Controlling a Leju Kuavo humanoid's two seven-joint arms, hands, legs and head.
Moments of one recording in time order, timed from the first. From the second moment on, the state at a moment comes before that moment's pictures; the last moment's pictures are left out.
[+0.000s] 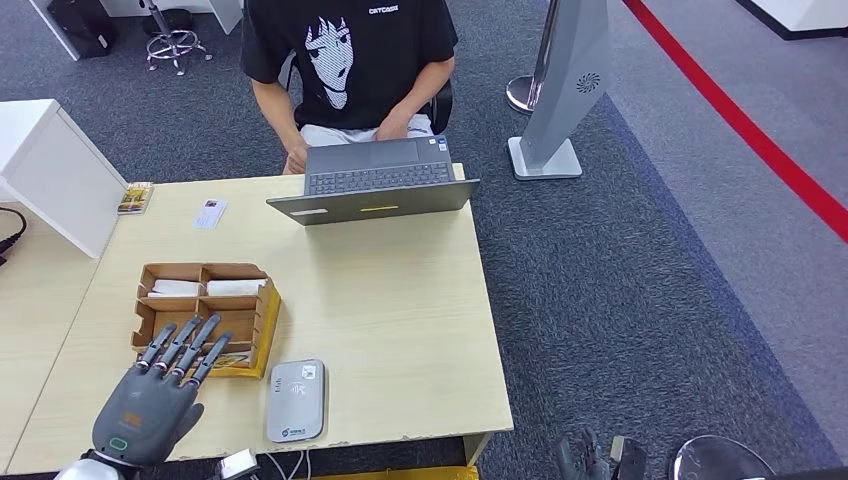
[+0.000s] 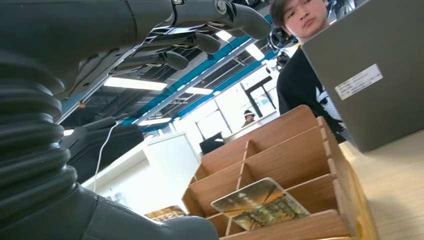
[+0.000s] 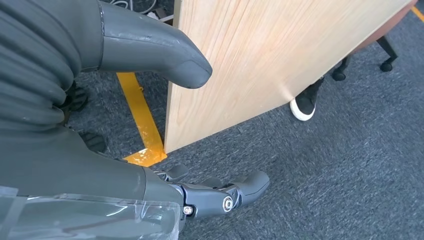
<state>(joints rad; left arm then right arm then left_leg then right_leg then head) 0.16 0.34 -0.28 -1.75 -1.45 0.18 -0.16 -0.14 0.17 -0.85 -0.37 0.27 0.16 -0.65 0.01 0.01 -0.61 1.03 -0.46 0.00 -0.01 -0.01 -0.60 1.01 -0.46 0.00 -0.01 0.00</state>
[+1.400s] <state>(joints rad) 0.00 0.18 0.00 -1.32 -1.48 0.33 -0.18 -0.16 0.17 -0.86 -0.37 0.30 0.17 -0.63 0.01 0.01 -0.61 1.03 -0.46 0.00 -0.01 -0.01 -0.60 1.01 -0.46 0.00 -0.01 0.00</state>
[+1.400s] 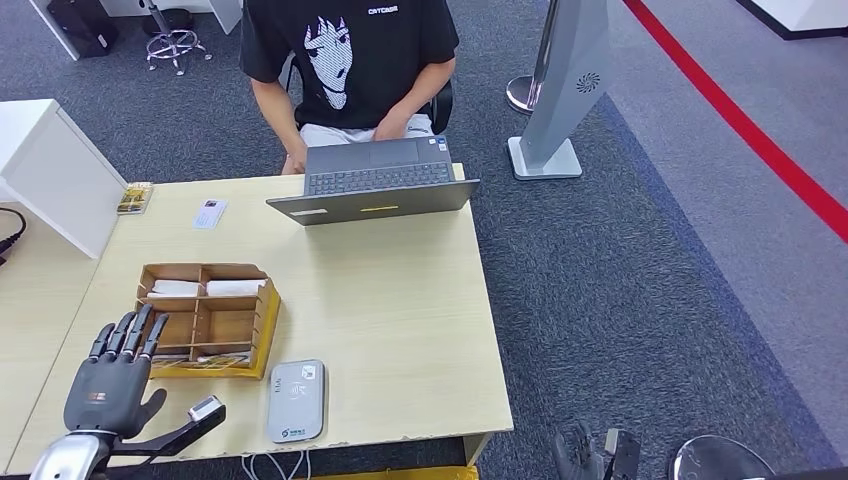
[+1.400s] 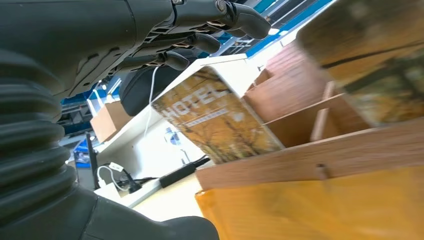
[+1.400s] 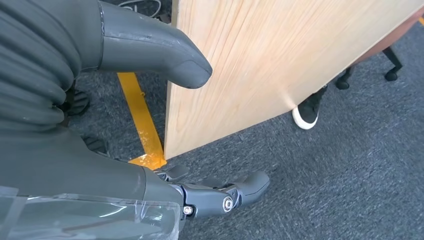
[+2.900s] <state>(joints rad) 0.00 0.15 0.06 -1.31 -1.48 0.32 -0.21 -0.16 0.17 -0.86 -0.36 0.30 0.16 -0.64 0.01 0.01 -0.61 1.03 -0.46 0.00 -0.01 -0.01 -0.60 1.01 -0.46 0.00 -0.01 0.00</state>
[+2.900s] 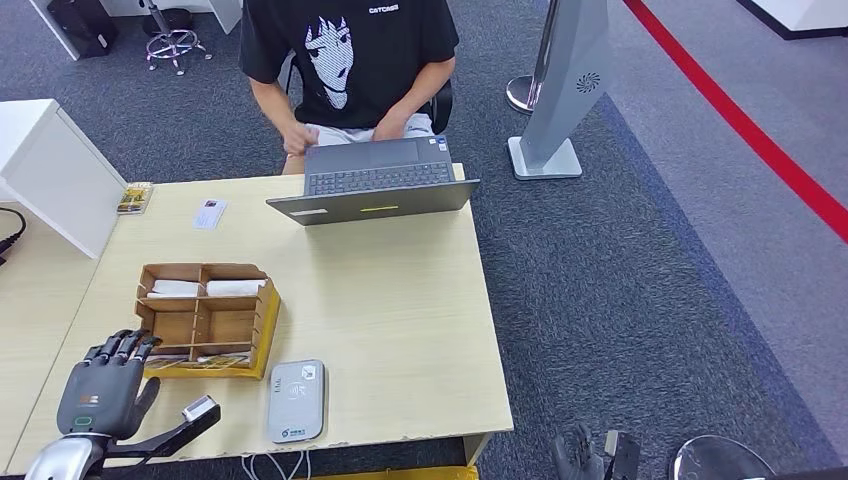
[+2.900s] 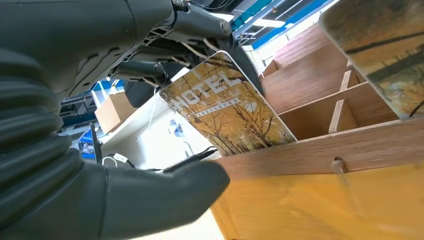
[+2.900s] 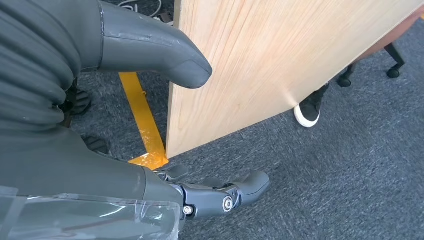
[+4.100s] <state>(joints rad) -0.36 0.28 0.05 -1.48 -1.47 0.19 -0.18 -0.19 0.18 -0.86 -0.36 0.32 0.16 -0.62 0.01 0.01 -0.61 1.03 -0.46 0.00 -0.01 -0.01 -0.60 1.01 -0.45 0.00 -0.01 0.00</state>
